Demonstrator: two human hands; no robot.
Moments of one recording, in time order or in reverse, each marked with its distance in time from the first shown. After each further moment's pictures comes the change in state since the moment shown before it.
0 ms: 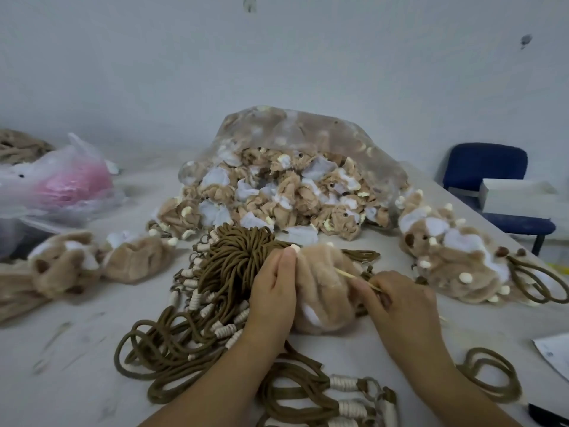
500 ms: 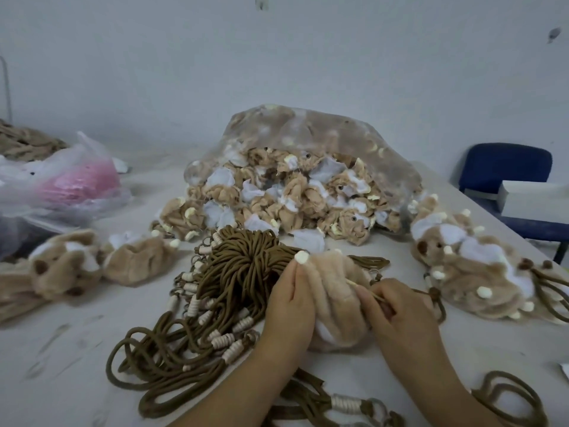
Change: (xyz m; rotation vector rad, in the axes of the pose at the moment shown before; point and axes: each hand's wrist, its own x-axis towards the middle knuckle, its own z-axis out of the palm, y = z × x) left_hand -0.003 -0.008 0.019 -0.010 -0.027 -0.106; right_hand 0.003 -0.006 0.004 0.262 -0.054 0.037
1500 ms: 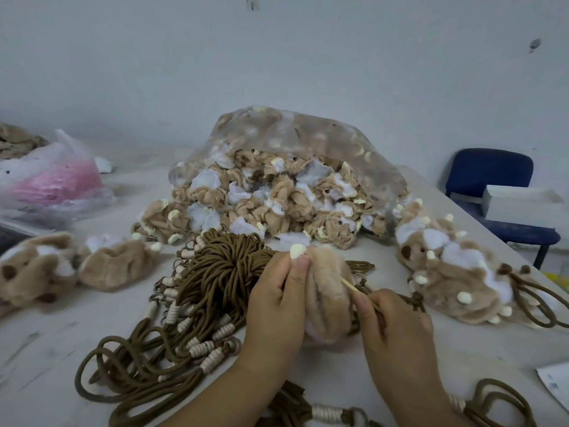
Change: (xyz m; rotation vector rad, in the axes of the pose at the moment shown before) left_hand -0.004 0.022 0.008 0.073 0.046 0.227; right_hand -0.009 -0.002 -0.008 -0.132 0.060 0.056
